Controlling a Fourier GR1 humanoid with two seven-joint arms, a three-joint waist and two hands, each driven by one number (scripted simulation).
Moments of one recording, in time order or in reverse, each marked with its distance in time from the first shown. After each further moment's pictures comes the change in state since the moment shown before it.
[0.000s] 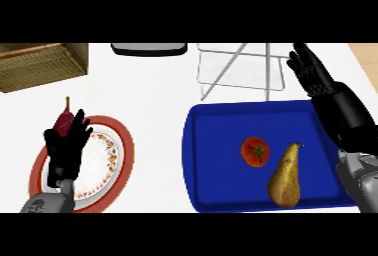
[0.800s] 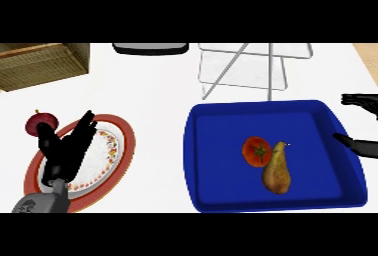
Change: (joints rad) left arm 0.003 0.024 0.011 -0.032 0.121 -0.182 0.107; right arm 0.109 -0.161 -0.278 0.612 0.011 0.329 -0.620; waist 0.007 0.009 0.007
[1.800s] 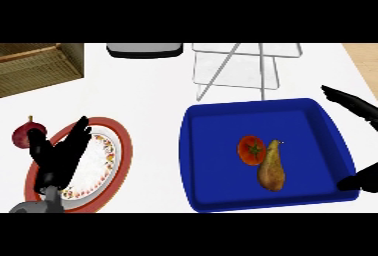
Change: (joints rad) left arm 0.052 0.000 0.031 -0.040 0.003 -0.028 0.021; right arm 0.091 -0.125 0.127 -0.501 0.095 0.116 0.395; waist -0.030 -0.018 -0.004
